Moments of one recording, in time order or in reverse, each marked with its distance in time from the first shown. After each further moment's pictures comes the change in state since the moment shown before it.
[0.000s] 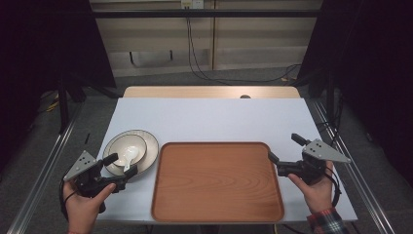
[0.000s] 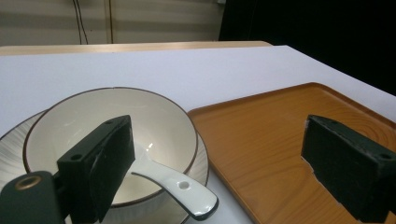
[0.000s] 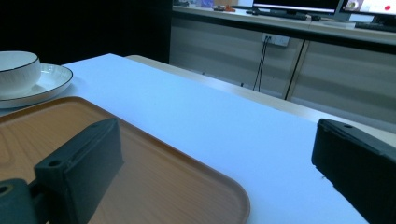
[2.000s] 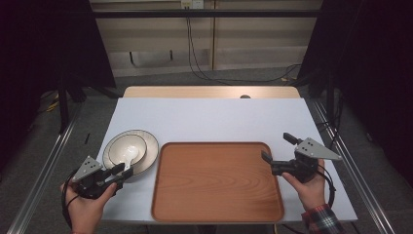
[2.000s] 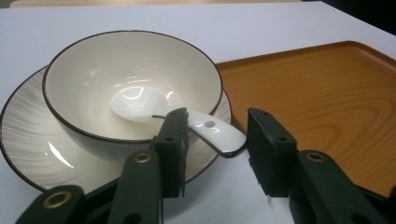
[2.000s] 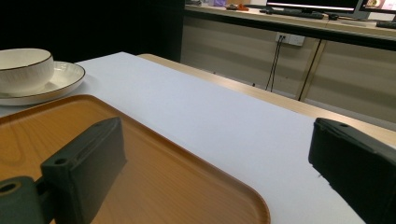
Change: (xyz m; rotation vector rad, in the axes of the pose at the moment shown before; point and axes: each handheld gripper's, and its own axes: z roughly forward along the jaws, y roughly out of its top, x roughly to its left) left arm 0.000 -0.014 0.000 0.143 0.093 0.002; right arm 0.005 -0.003 0.015 0.006 0.050 -0.003
